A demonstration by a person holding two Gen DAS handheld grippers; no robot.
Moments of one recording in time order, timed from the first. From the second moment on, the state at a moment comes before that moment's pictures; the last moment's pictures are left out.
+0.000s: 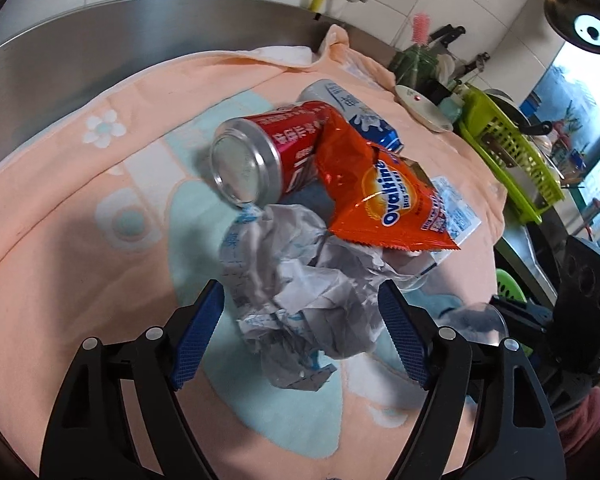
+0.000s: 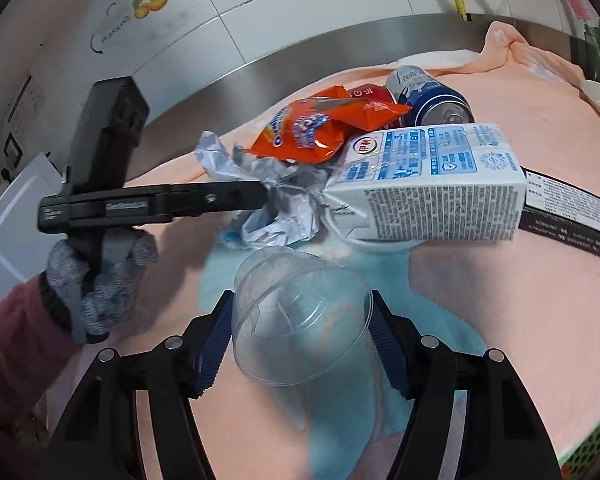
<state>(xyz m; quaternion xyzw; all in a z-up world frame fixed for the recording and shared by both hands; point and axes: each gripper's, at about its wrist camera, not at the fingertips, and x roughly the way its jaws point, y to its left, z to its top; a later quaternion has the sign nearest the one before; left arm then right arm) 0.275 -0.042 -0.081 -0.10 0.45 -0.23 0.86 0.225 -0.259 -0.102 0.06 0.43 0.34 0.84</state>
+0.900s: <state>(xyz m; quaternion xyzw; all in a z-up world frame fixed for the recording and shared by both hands) 0.186 -0.012 -0.041 -0.12 0.40 -0.21 0.88 0.110 -0.311 -0.077 0.08 0.39 0.26 0.88</state>
